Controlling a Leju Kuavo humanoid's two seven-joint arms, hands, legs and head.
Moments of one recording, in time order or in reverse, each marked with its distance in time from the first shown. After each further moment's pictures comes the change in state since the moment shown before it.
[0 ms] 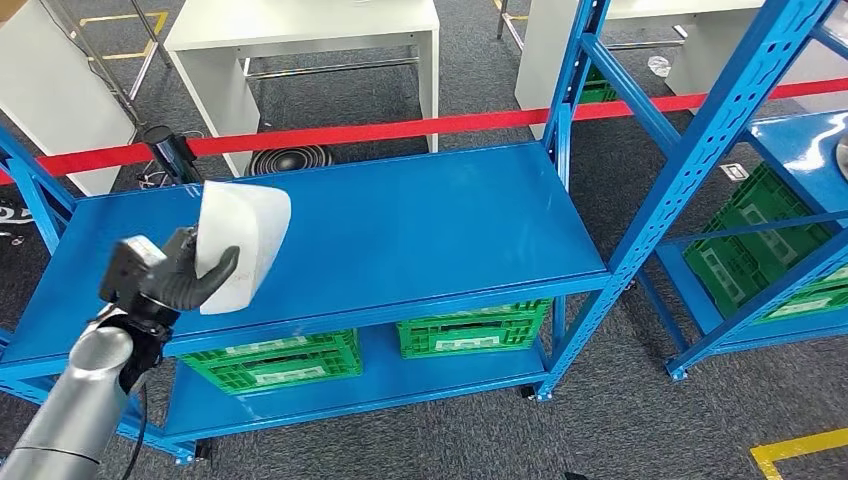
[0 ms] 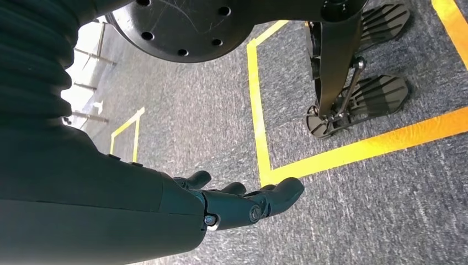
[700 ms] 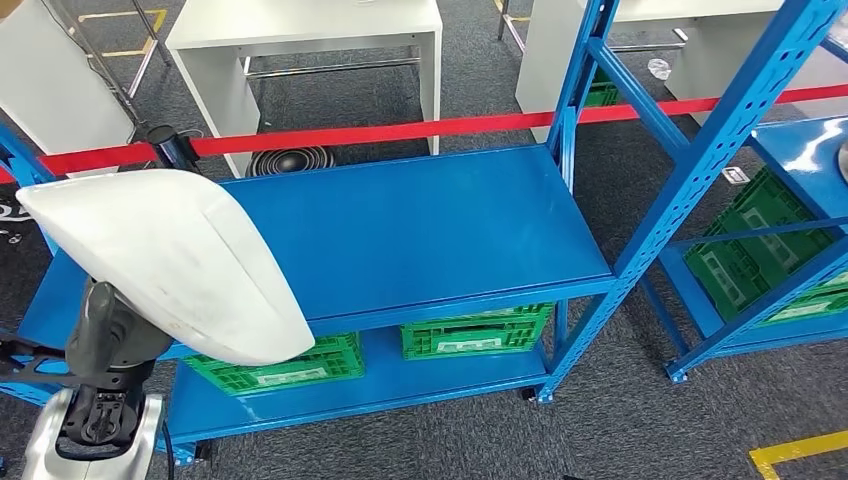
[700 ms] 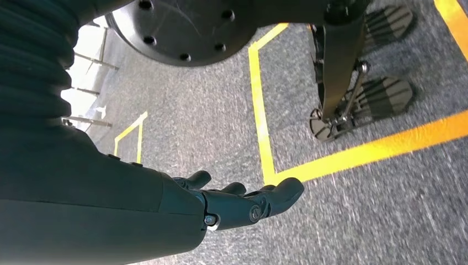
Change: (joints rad) left arm 0.326 -0.093 0.129 -0.587 0.901 -0.407 0.305; right arm 0.004 0.009 -0.013 0.000 0.009 0.001 0.006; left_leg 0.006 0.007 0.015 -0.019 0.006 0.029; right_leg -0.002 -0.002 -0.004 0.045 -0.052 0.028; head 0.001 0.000
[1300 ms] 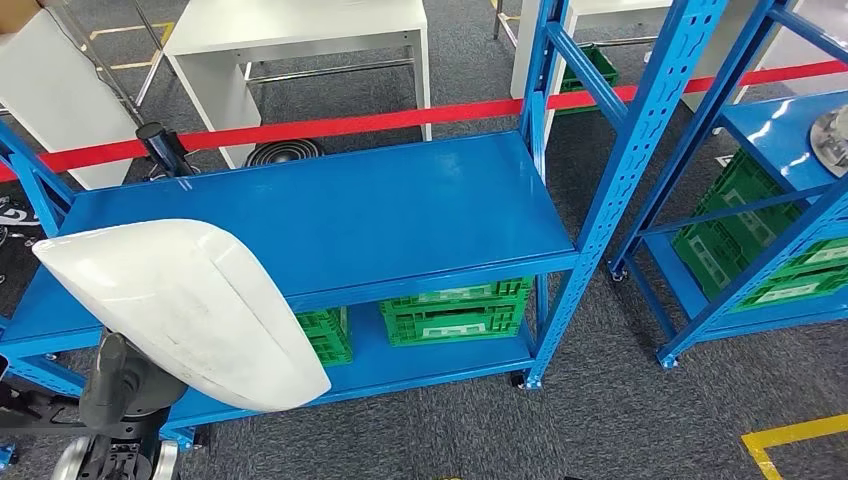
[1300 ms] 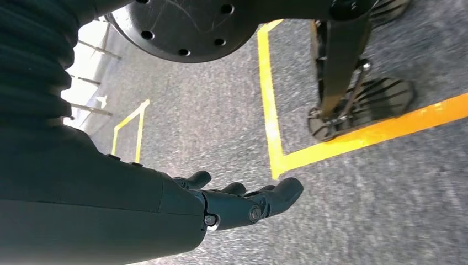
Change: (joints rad) left arm 0.166 -0.037 0.008 -0.101 -0.013 -0.013 -0.006; right arm 0.003 0.004 0.000 0.000 0.020 0.013 -0.006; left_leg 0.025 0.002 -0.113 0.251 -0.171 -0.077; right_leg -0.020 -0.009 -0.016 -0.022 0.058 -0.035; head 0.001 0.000
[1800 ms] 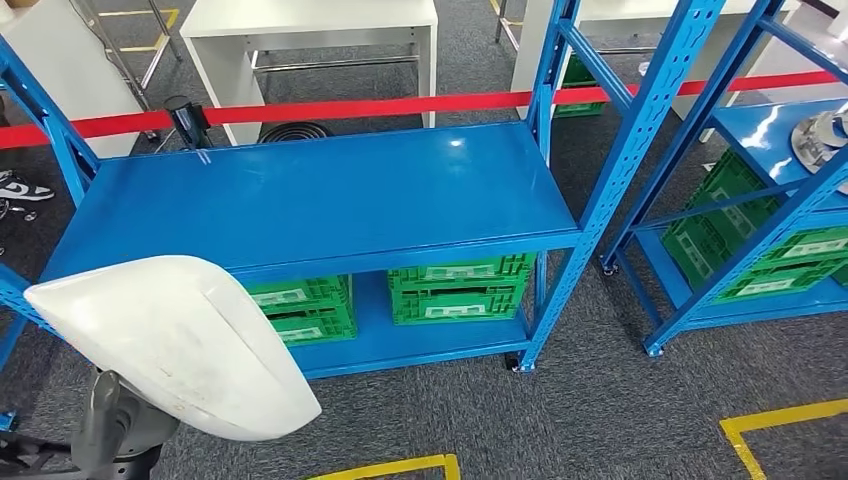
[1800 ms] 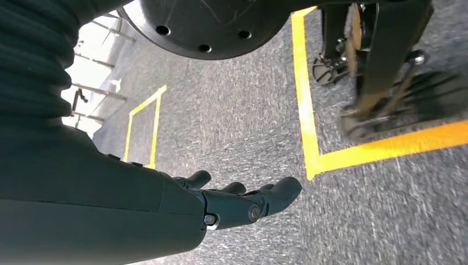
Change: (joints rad) left arm 0.160 -0.027 0.069 -0.058 -0.064 -0.012 -0.044; right arm 0.008 -0.010 0.006 0.000 0.054 0.021 0.007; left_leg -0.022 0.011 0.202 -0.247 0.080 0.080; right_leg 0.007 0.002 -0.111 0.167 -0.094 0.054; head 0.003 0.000
